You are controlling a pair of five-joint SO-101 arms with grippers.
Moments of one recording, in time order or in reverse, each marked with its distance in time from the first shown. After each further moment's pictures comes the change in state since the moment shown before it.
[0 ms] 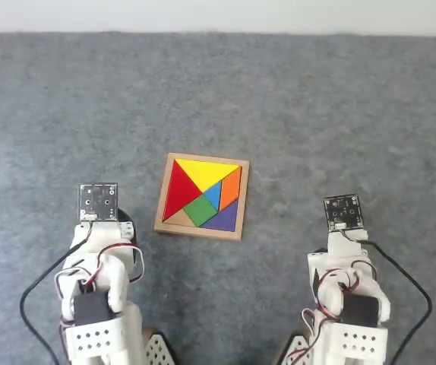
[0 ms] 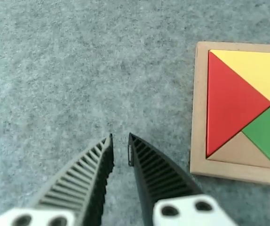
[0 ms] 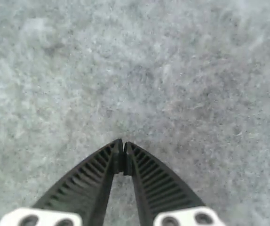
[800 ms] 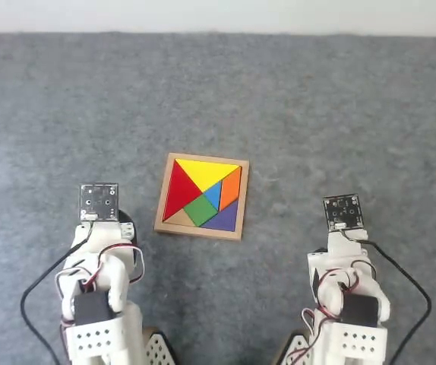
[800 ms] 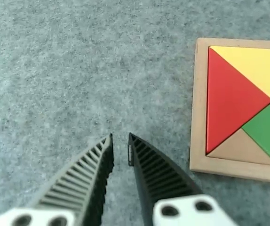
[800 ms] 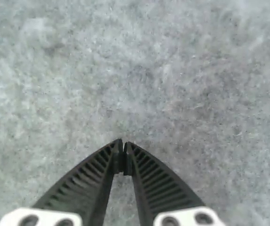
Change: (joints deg) left arm 0.0 0.0 0.0 0.7 0.0; right arm 0.0 0.0 0.0 0.0 0.0
